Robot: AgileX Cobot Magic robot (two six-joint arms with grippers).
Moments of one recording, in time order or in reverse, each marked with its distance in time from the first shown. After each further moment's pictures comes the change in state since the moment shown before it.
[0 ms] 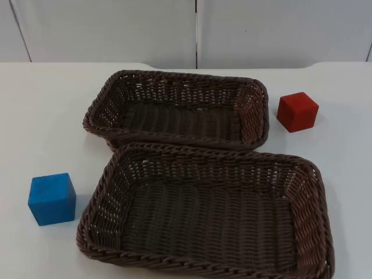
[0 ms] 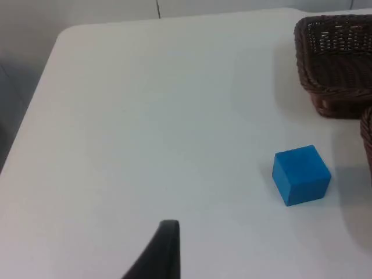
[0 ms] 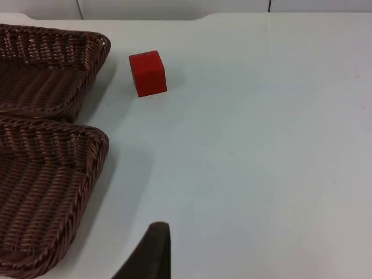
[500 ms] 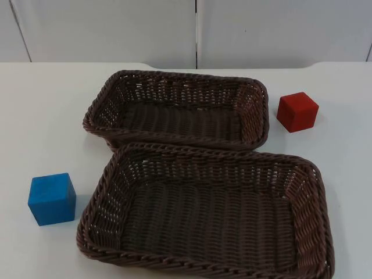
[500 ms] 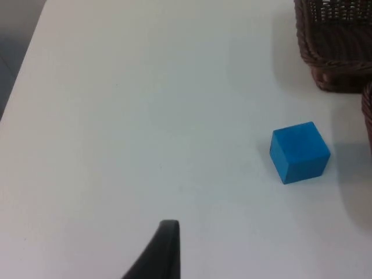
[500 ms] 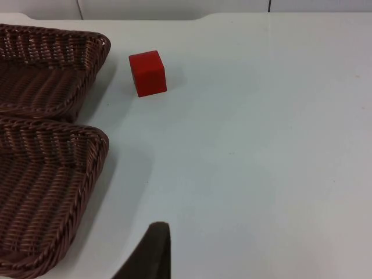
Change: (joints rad) right arm 0.000 0.000 0.000 0.000 0.000 0.000; left arm 0.000 0.083 0.000 -0.006 0.000 0.000
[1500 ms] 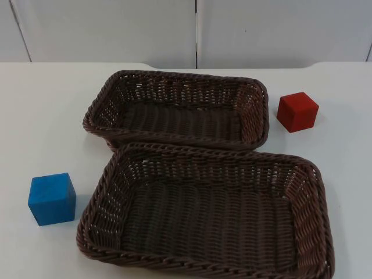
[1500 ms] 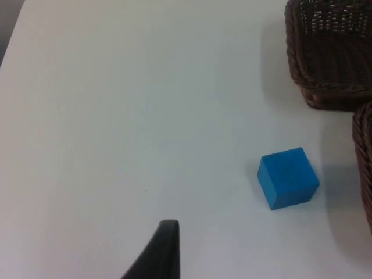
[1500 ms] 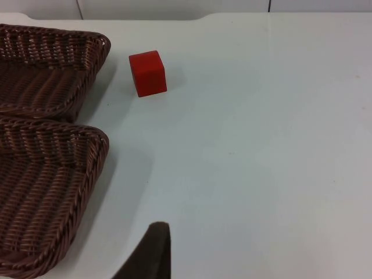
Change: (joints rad) right arm 0.000 0.000 0.000 0.000 0.000 0.000; left arm 0.000 0.290 -0.058 -0.040 -0.173 -0.002
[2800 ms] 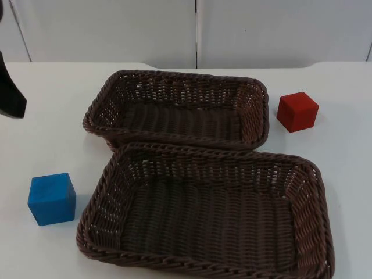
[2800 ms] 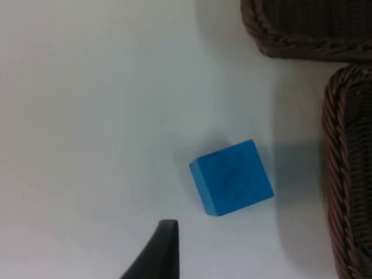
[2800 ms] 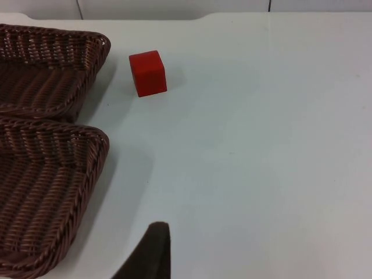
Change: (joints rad) right arm 0.000 0.000 0.000 0.000 0.000 0.002; left arm 0.000 0.822 -0.188 -0.303 -0.221 0.228
